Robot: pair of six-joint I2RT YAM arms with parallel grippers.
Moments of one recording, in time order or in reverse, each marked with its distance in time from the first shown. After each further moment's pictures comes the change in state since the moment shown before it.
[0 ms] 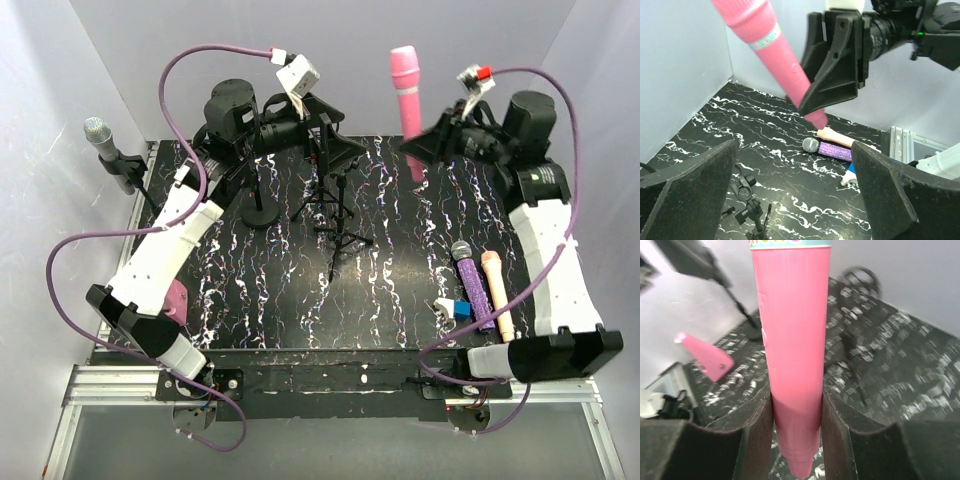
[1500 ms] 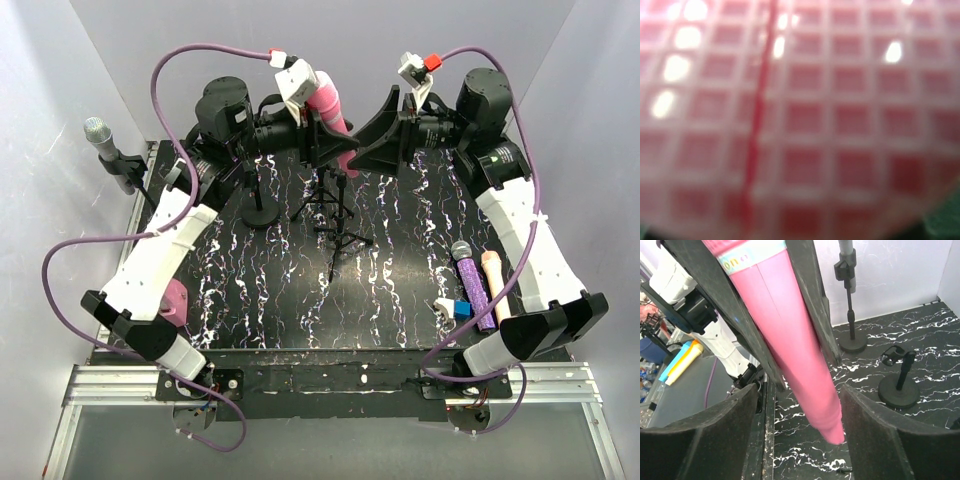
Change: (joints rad) left arm -0.014 -0.032 0.034 -0.052 0.057 0.133; right arm 0.204 0.103 0.135 0.124 -0.294 0.060
